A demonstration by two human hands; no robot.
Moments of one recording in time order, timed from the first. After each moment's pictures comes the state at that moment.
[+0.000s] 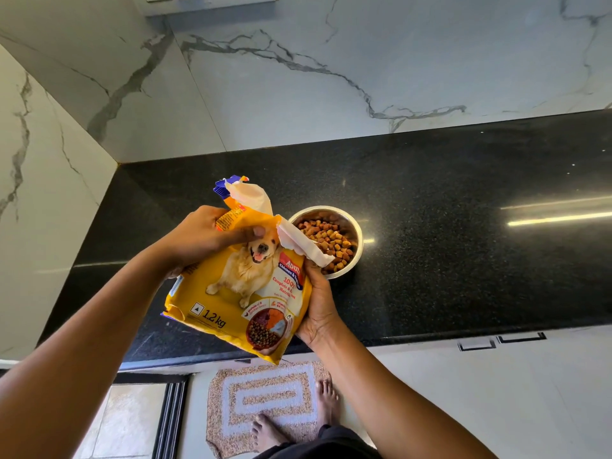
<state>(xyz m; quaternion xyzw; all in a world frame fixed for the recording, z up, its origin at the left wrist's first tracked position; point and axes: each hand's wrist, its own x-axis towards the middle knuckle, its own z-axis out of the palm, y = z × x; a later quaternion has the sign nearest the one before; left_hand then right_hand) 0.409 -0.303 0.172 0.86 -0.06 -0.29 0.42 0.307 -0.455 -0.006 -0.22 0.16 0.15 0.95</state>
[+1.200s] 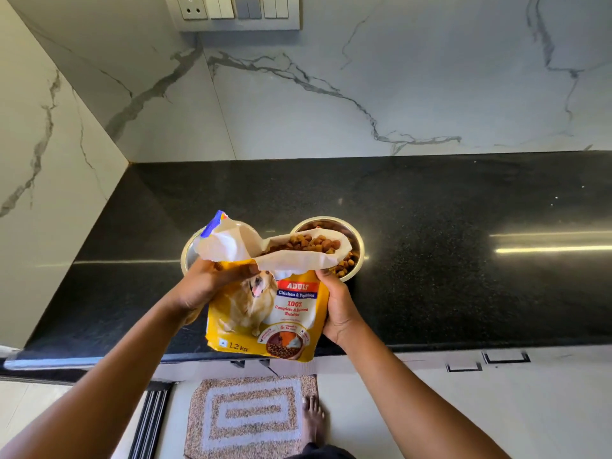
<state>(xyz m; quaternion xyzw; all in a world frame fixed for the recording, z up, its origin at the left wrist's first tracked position) 0.356 -0.262 0.098 0.71 -0.03 -0.26 0.65 0.294 -0.494 0.027 -0.44 0.15 0.13 0.88</state>
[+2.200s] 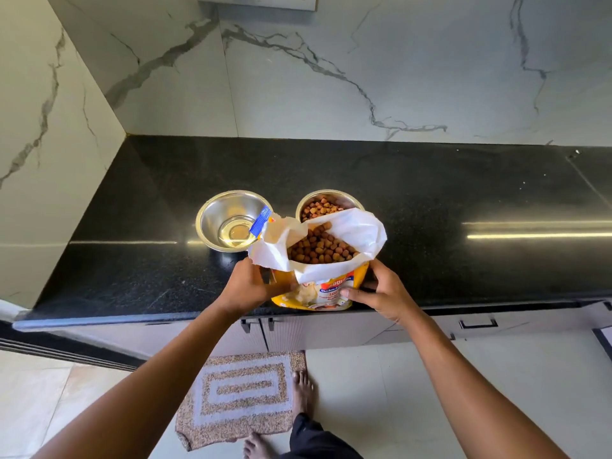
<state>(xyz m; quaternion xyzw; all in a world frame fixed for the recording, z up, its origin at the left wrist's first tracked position) 0.295 -0.259 0.030 0.79 -0.12 -0.19 0.57 0.211 -0.555 0.021 -0.79 0.06 0.06 0.60</state>
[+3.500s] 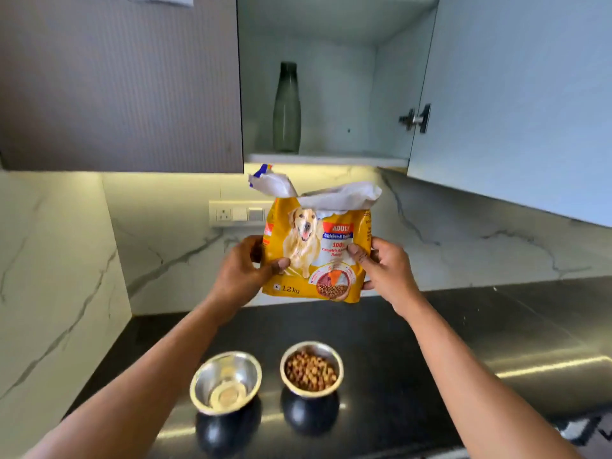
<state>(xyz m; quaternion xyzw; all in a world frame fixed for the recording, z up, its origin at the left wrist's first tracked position) 0.331 -0.282 0.322 0.76 -0.27 0.09 0.58 0.235 -0.540 0.328 -0.78 0.00 -0.29 0.55</state>
